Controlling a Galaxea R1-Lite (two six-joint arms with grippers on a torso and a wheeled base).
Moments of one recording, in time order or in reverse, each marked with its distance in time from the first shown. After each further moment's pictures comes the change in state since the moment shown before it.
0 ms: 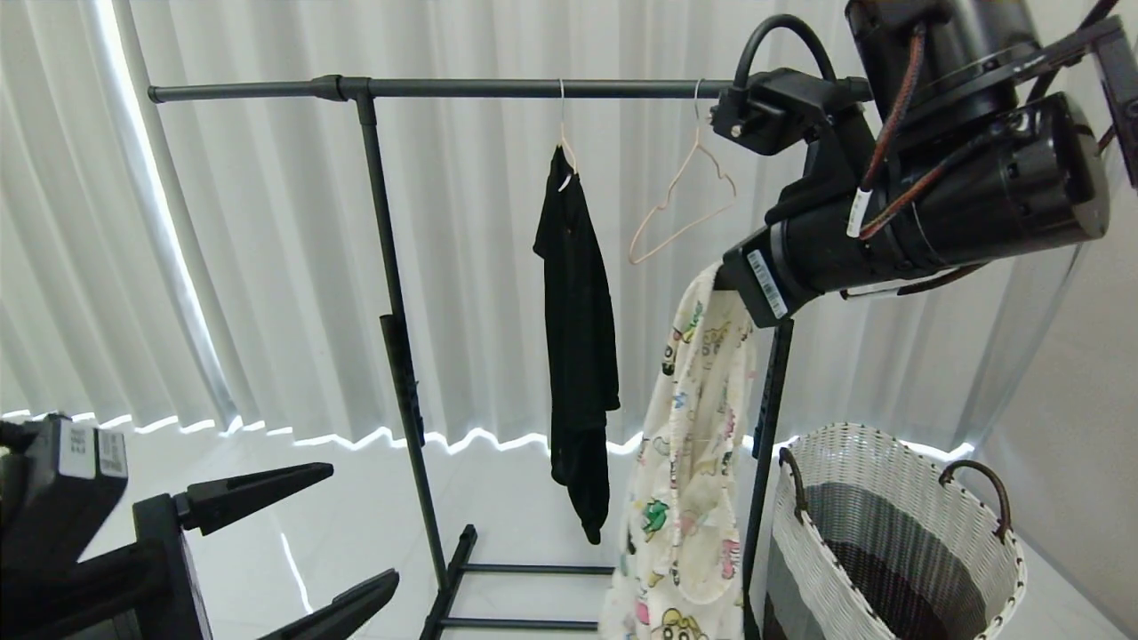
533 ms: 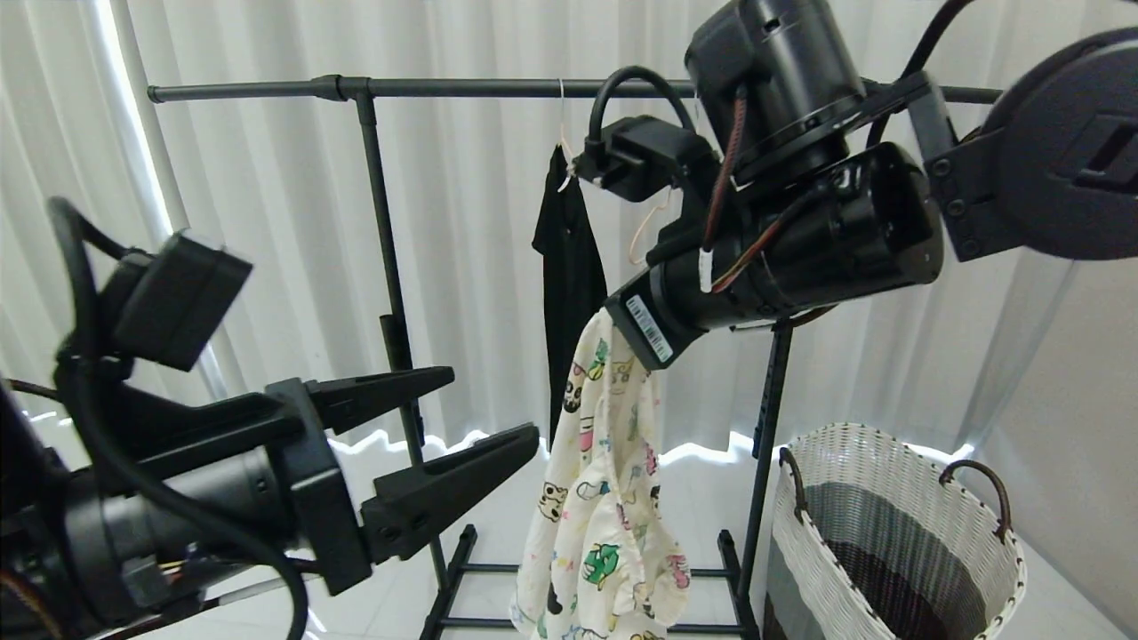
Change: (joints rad) left arm -0.336 0.211 -0.310 -0.001 0.257 -0.277; right arm 0.131 0.153 -0.117 0.003 0.000 0.000
